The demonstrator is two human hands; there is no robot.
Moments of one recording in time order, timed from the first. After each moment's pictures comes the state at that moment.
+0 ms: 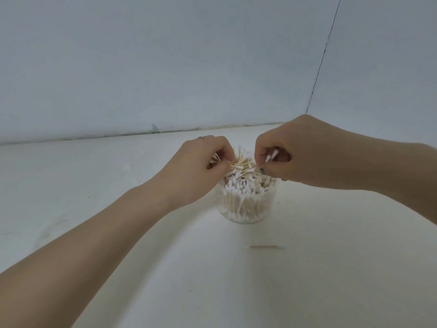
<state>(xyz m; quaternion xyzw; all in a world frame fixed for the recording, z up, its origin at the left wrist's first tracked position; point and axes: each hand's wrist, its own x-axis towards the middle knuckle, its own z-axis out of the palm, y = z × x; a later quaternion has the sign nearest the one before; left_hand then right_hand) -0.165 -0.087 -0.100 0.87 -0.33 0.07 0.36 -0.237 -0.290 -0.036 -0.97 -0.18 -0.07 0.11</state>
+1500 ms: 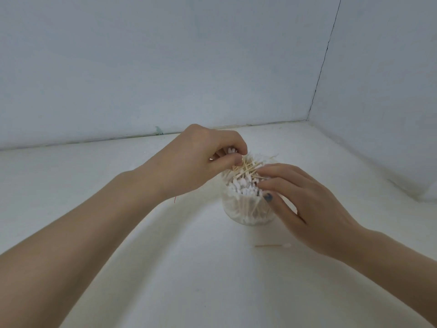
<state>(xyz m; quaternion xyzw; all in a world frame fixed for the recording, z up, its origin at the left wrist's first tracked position) -0.167 -0.079 -0.071 0.85 -0.42 0.08 0.31 -0.256 -0.304 -0.149 -0.92 -0.22 -0.28 0.16</state>
